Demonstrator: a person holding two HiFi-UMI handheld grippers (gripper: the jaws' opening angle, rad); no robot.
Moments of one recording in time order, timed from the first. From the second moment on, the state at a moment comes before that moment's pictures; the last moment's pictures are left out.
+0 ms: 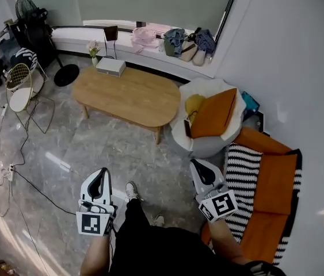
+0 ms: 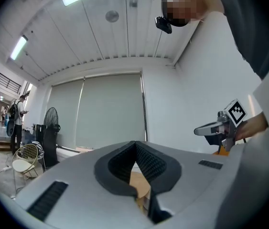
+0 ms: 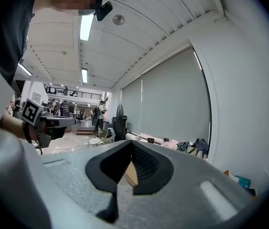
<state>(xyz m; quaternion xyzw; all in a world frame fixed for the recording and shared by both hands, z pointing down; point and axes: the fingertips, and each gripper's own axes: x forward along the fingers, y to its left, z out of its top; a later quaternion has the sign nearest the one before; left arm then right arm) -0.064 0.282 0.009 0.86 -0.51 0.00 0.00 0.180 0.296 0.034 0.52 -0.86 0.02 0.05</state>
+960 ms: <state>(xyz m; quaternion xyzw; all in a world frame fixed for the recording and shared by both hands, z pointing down) -0.145 0.023 -0.008 0.89 -0.46 -0.03 0.01 0.083 0.063 0.013 0.54 -0.84 0.02 0.07</state>
